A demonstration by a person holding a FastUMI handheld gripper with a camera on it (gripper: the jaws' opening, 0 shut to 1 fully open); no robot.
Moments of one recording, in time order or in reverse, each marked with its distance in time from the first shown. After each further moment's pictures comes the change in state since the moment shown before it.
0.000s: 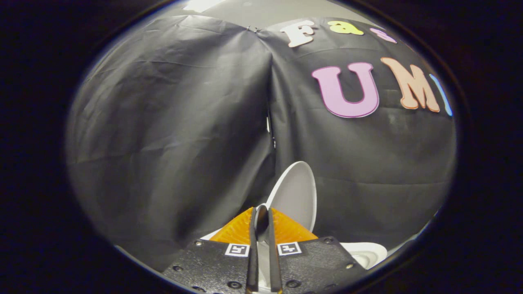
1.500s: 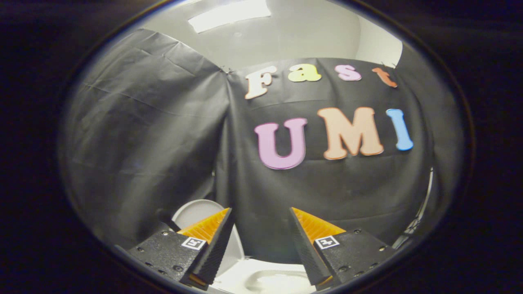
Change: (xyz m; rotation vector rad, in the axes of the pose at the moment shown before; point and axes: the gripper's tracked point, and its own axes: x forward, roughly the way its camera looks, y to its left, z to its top) arm -0.222 -0.203 0.042 -0.024 -0.319 -0.369
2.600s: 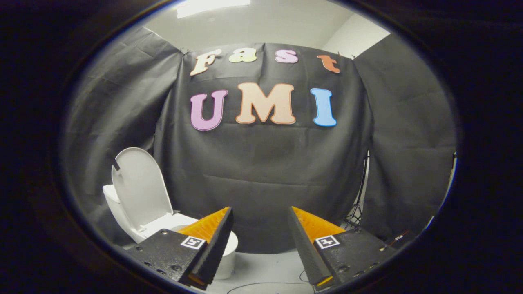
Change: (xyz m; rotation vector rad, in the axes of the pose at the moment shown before) arm -0.161 -0.263 -0.114 0.013 0.167 -0.261
